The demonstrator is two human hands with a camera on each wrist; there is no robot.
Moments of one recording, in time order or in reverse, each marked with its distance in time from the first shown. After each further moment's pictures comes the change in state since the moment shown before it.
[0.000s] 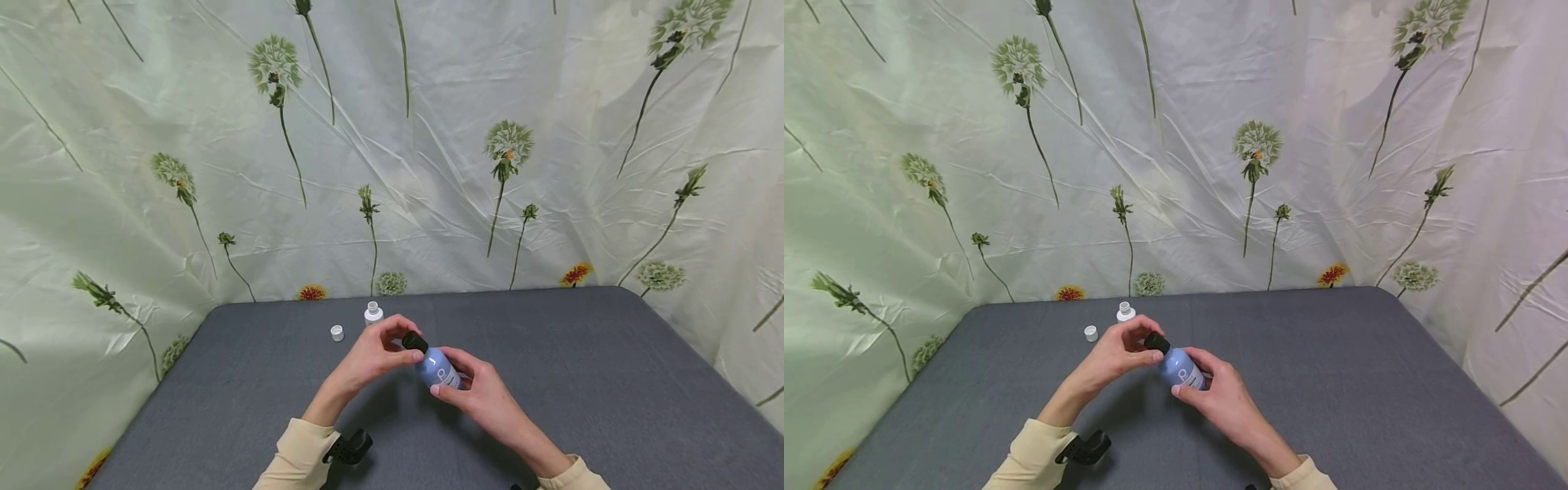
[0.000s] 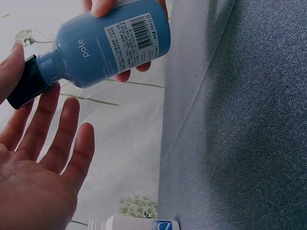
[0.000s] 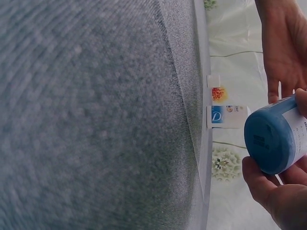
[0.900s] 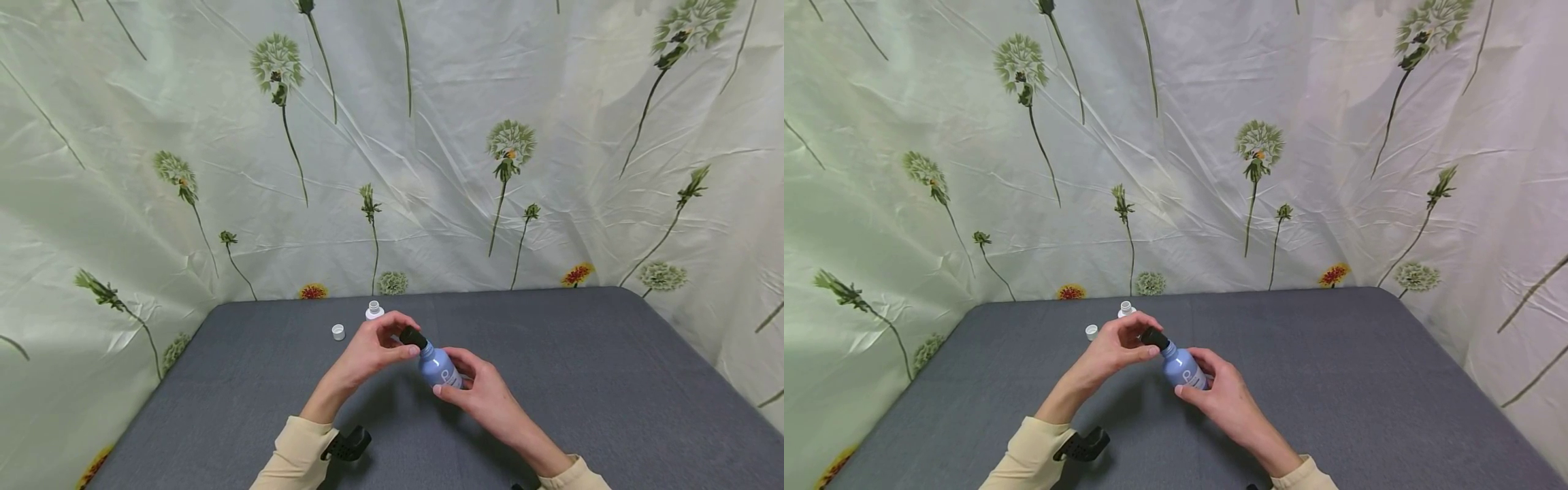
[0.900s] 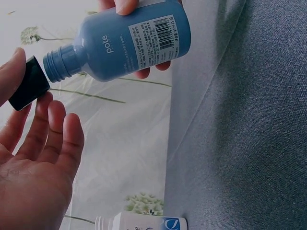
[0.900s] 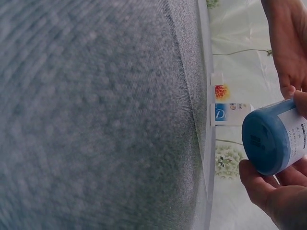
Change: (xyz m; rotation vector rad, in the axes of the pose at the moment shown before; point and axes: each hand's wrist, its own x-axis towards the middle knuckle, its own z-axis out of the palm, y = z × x) left_hand -0.004 0.008 -0.005 0.006 0.027 0.010; right_hand 0.000 0.000 -0.001 0.011 0.003 0.011
